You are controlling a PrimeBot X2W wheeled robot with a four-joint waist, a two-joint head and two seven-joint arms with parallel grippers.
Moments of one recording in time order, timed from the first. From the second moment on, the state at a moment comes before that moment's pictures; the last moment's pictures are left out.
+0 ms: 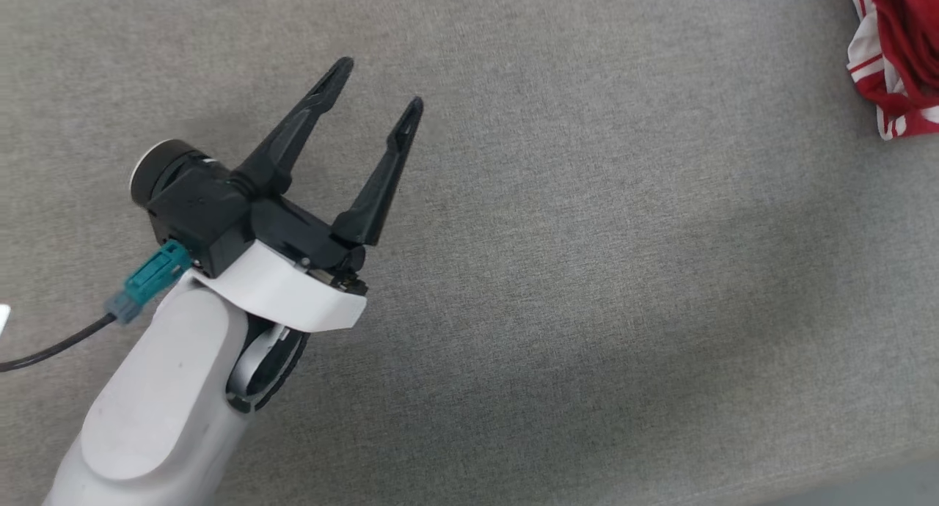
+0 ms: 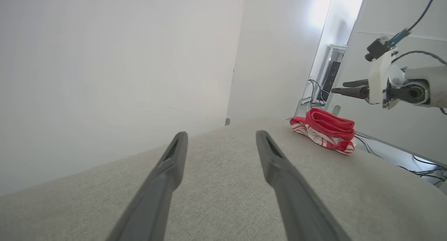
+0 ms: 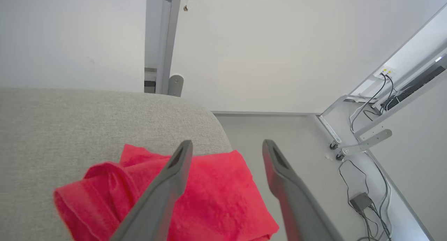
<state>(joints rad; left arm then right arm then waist) -0.58 0.40 -0.50 0.03 -0.48 -0.13 -0.26 -1.21 -0.45 -0.19 1.17 -0.11 0.13 -0.10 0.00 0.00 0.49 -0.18</state>
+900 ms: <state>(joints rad) -0.23 0.32 -0.15 0.02 -0.38 -0.13 -0.26 -0.94 -0.29 0.06 1.07 0.14 0.13 -0.26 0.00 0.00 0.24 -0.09</state>
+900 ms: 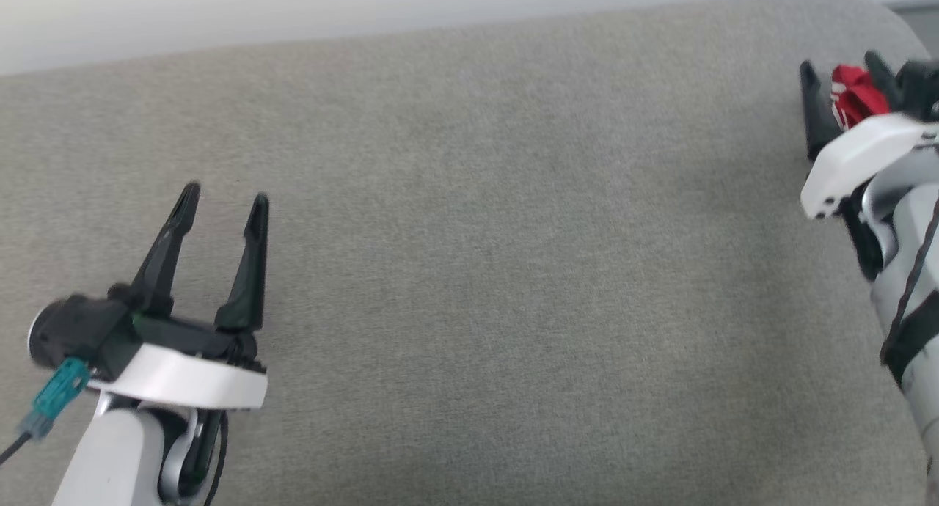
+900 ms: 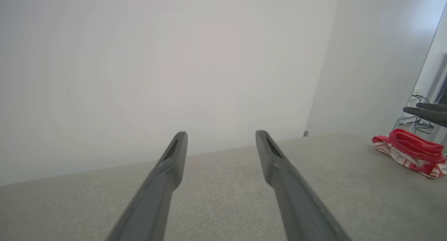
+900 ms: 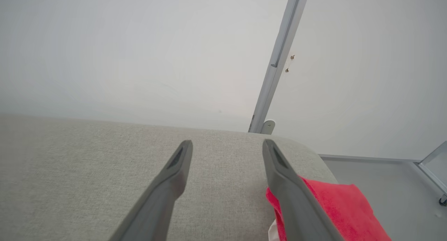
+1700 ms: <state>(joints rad) 0.09 0.26 0.06 -0.01 -0.35 -0.13 -0.26 -0.42 -0.31 0.10 0.67 0.36 0.13 -0.26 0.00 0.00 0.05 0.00</state>
